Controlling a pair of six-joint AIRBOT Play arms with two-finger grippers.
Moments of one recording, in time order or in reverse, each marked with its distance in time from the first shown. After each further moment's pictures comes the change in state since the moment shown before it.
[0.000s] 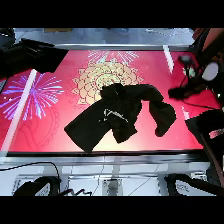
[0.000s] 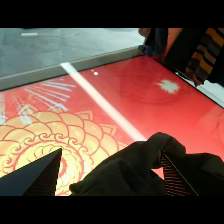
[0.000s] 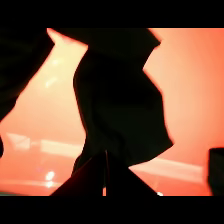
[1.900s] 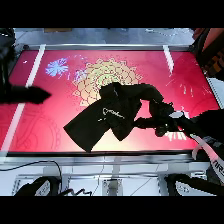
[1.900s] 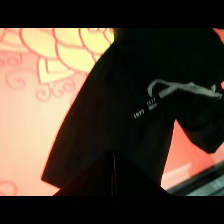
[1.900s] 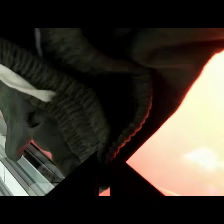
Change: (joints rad) left arm 0.252 0.047 -0.289 0.284 -0.426 -0.169; right arm 0.139 -0.010 -0.734 0.993 -0.507 -0.517
